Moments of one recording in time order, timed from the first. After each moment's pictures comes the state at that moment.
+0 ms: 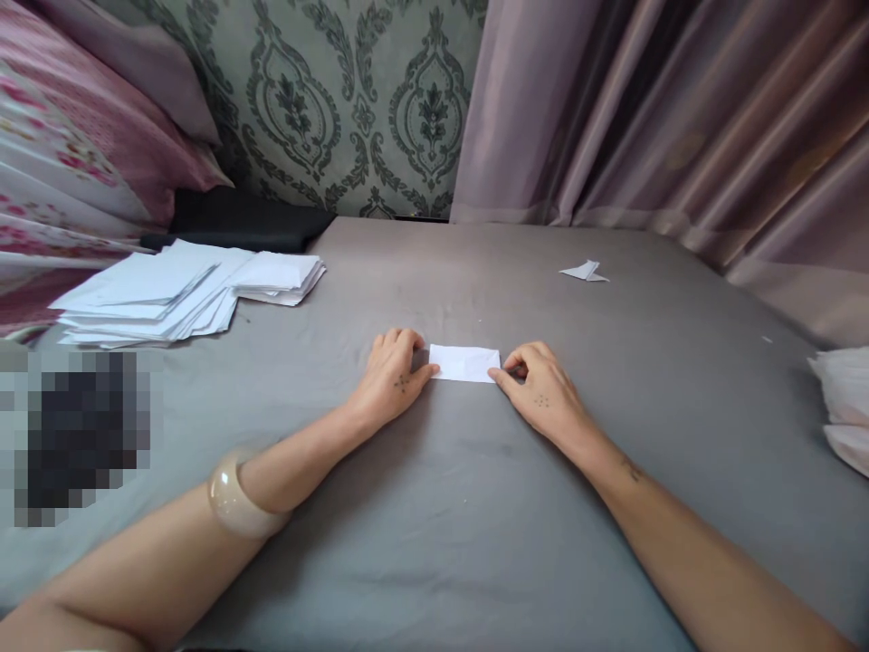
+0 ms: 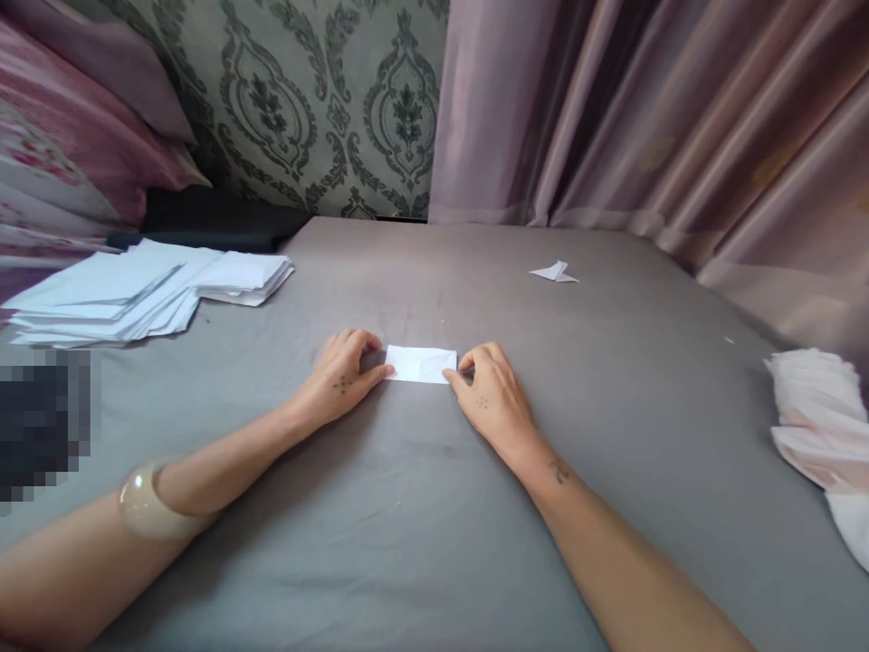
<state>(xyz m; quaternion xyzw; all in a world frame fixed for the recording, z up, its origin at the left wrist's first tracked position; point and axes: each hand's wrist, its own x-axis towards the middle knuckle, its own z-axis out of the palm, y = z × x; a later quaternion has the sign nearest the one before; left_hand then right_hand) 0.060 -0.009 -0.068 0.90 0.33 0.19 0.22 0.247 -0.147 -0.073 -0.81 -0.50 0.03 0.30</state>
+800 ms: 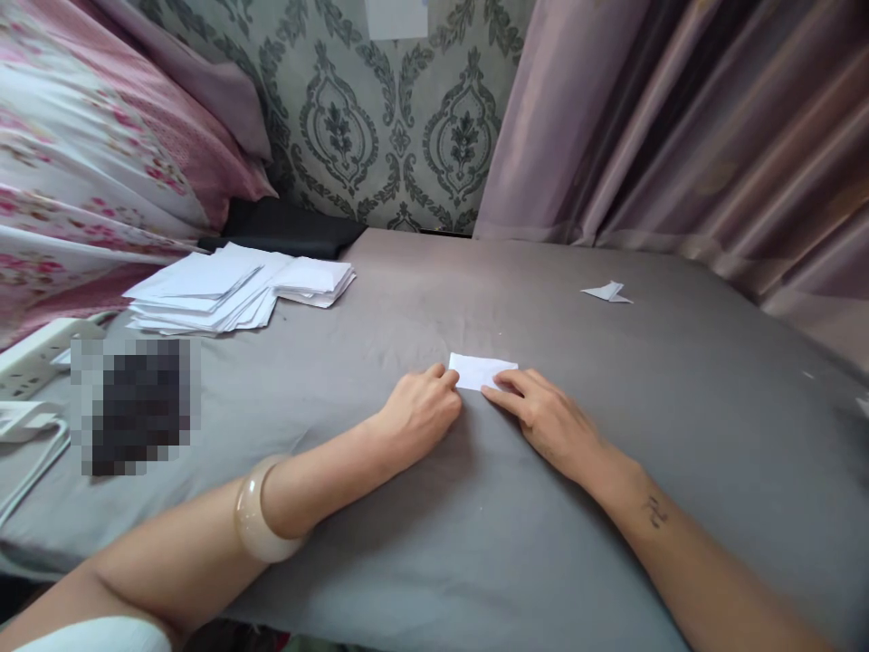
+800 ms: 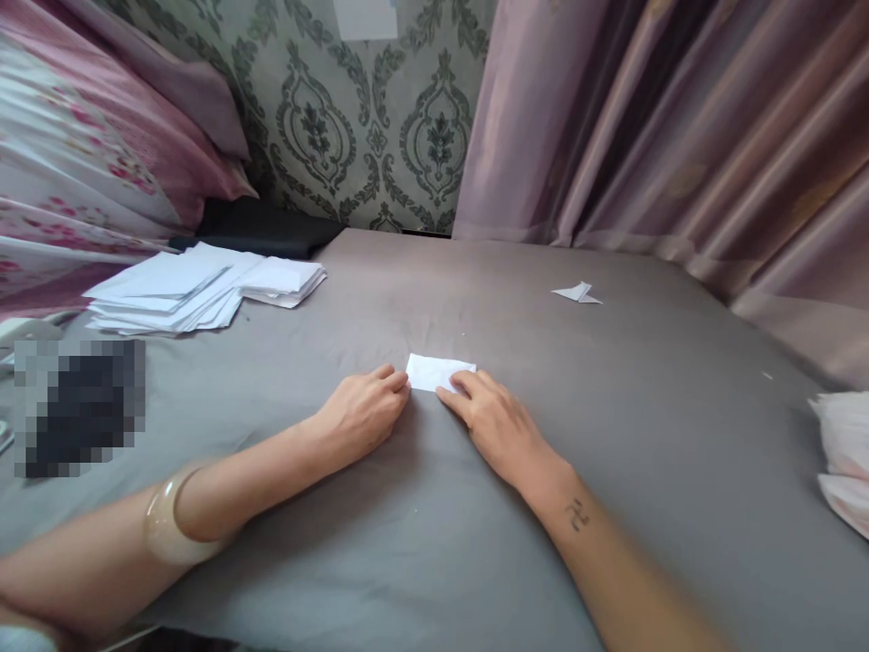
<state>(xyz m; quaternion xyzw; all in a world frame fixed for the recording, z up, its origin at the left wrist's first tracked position) 0.056 -0.045 -0.032 0.99 0.16 -0.03 0.00 0.237 -0.157 -0.058 -0.65 -0.74 -0.01 0.13</state>
